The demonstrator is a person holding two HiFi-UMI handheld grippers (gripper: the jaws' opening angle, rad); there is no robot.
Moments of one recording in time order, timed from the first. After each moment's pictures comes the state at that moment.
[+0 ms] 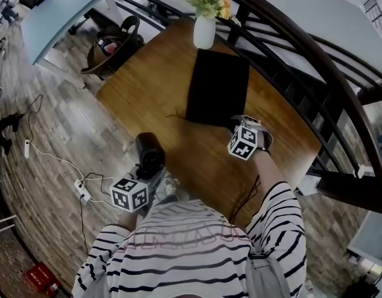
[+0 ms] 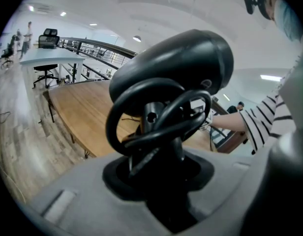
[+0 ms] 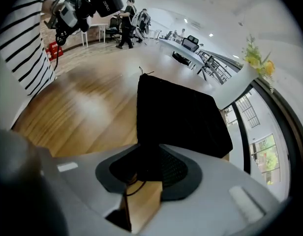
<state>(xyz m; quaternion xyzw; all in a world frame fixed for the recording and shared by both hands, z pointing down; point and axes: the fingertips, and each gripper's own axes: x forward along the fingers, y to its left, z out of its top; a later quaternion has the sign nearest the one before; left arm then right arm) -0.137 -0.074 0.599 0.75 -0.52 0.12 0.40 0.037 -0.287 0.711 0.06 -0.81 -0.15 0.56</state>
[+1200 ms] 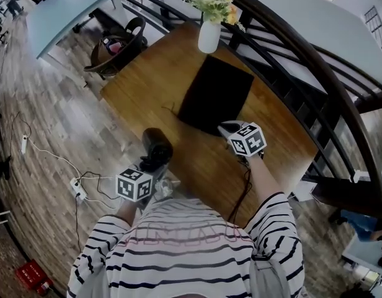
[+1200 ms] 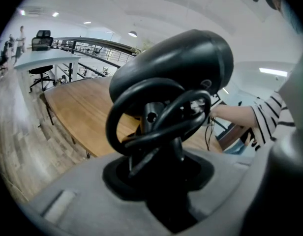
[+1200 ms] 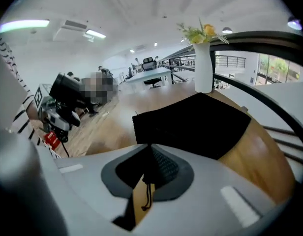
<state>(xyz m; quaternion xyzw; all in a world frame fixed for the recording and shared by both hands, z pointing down) -0.140 -0.072 0.615 0.75 -0.50 0.16 0.40 -0.011 -0.256 0.647 0.12 -0.90 0.19 0.36</state>
